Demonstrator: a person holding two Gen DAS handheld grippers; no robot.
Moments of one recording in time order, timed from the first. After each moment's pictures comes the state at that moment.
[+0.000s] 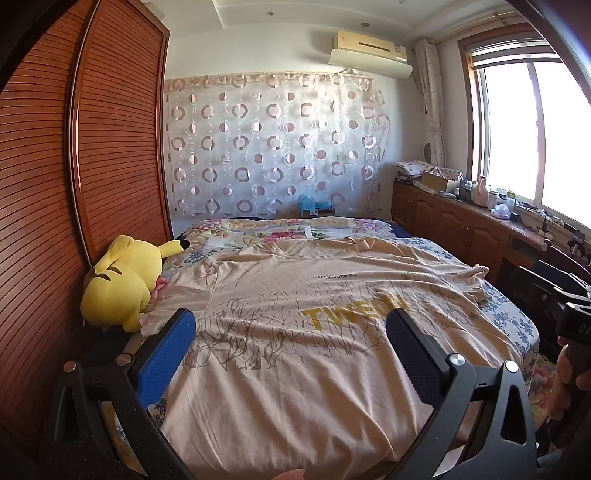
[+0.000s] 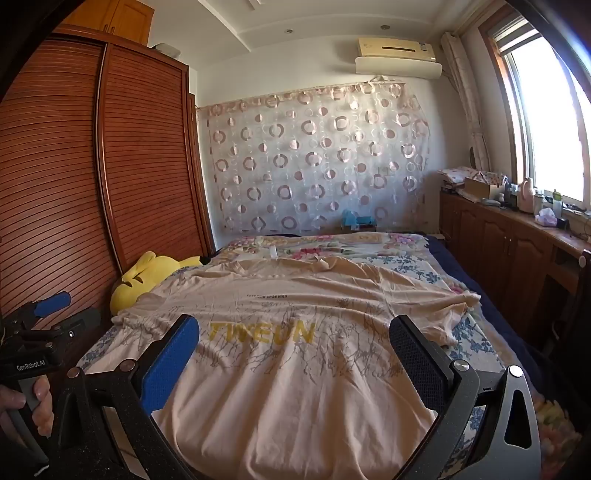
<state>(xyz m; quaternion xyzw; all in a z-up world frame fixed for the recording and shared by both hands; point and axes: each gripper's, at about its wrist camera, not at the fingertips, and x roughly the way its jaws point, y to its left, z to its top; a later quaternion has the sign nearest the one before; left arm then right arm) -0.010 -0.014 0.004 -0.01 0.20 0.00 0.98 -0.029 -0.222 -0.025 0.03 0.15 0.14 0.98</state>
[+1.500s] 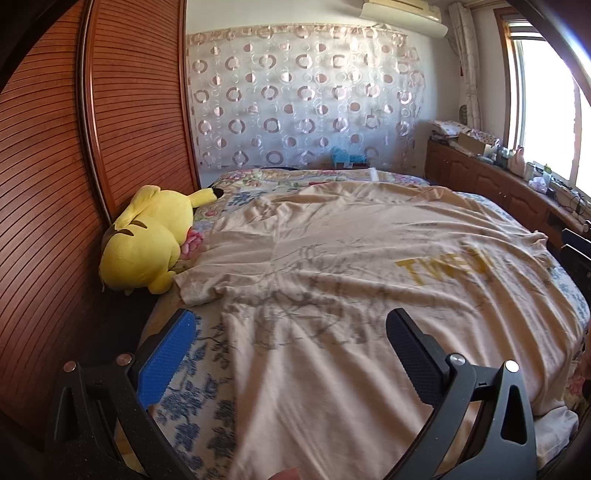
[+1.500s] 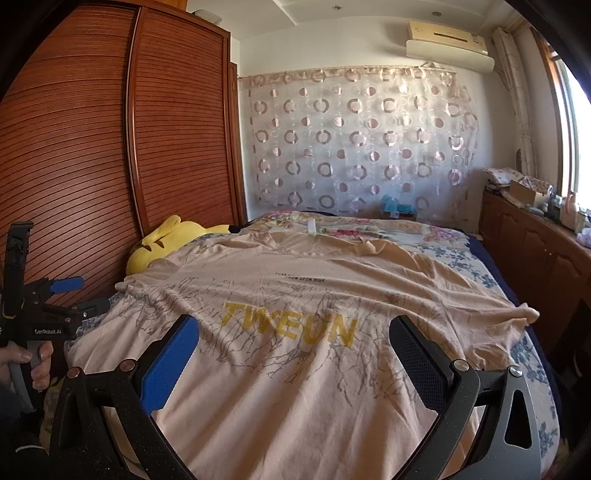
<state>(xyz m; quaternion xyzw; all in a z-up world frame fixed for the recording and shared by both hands) 0.055 0.075 -0.061 -0.01 0.29 0.05 0.95 0.050 -0.195 -0.046 -0.02 0.18 0.21 0.96</state>
